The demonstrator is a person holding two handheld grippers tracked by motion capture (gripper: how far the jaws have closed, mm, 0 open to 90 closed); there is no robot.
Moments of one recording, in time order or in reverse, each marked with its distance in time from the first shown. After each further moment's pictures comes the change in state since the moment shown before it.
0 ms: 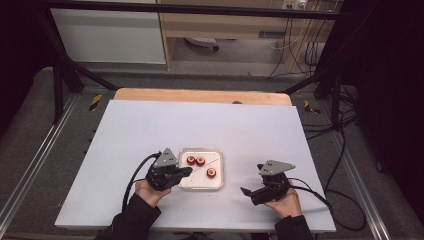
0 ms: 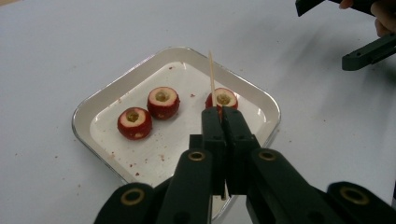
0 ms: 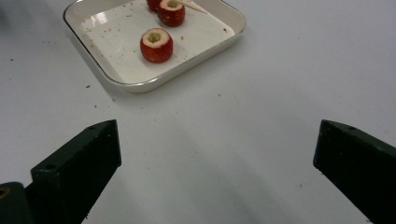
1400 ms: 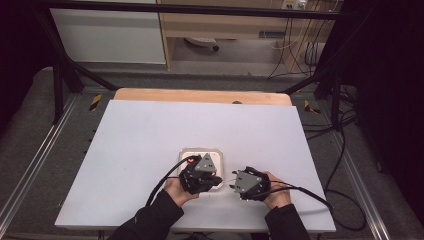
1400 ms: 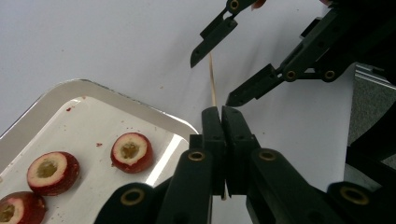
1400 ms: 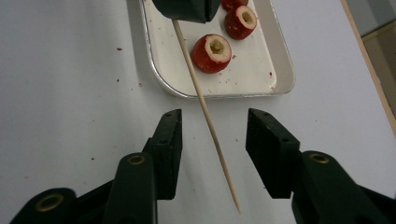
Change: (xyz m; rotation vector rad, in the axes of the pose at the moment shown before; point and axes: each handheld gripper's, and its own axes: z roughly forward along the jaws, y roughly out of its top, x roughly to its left) left arm -0.053 0.043 0.052 0.155 -0.163 0.194; right arm 0.041 0.034 0.021 0.129 -0.023 -0.625
